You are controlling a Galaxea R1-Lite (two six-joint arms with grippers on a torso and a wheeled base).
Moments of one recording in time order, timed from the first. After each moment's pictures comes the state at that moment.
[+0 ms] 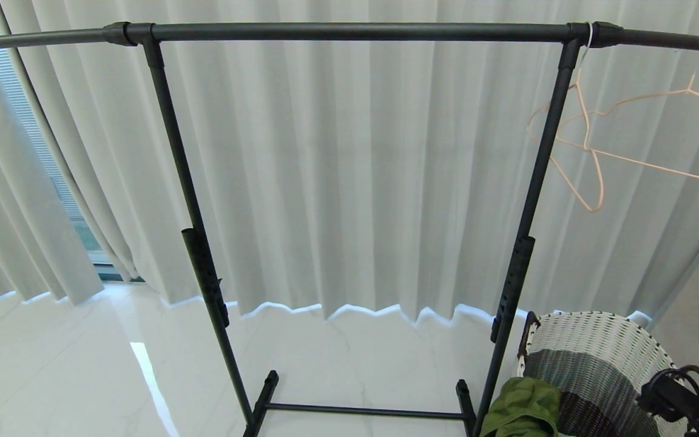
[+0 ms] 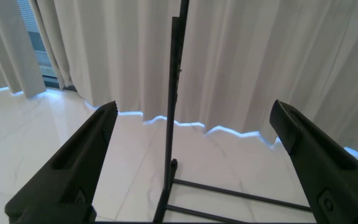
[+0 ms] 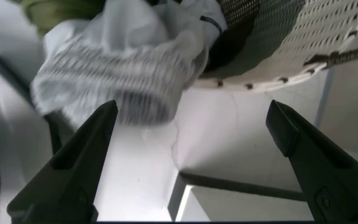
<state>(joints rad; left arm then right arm) 0.00 0.00 0.00 -0.02 0.09 -0.03 -0.07 1.76 0.00 -0.74 -0.03 -0.38</state>
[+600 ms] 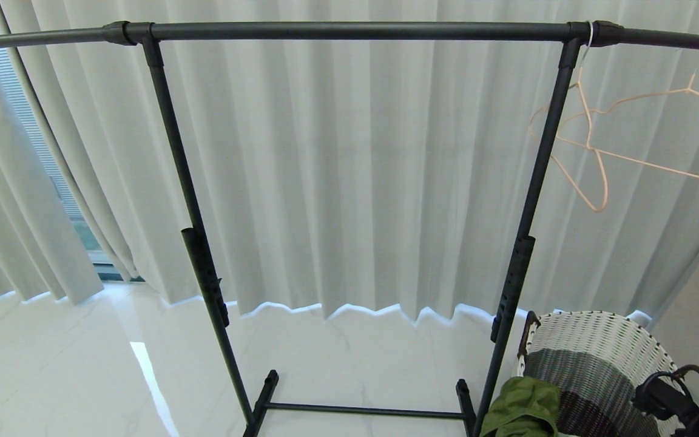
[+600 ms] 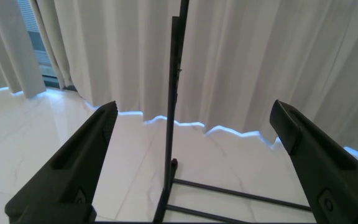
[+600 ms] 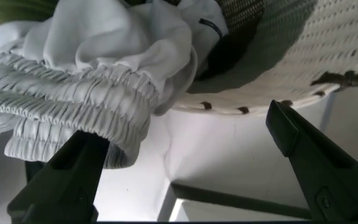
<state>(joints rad) 0.00 0.00 0.00 -0.02 0.09 -0.03 -0.24 2.06 0.00 -1.03 0.10 -0.56</state>
